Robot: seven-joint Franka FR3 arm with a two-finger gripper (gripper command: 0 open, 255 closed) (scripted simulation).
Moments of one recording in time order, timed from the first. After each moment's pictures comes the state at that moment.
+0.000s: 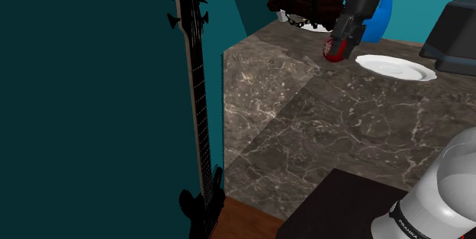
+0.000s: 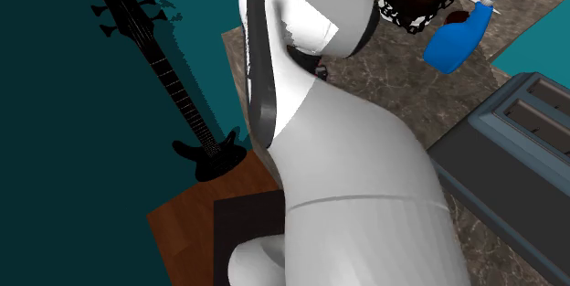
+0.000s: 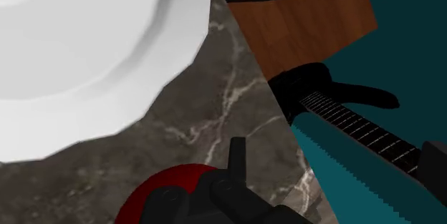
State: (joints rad) arm -0.04 -0.58 -0.21 -2.18 0.14 1.55 -0.18
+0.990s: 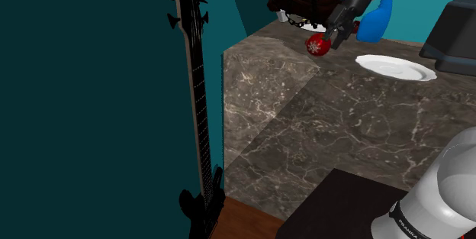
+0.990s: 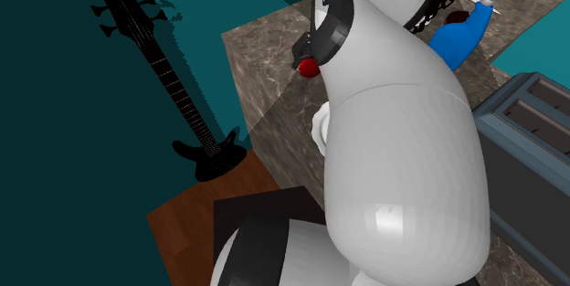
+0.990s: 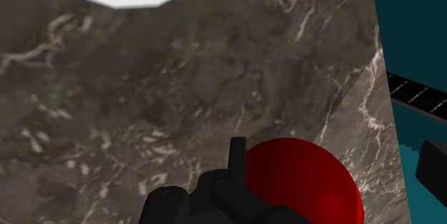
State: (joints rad) arm -0.03 -0.35 -0.43 -1.99 0.32 1.60 -0.40
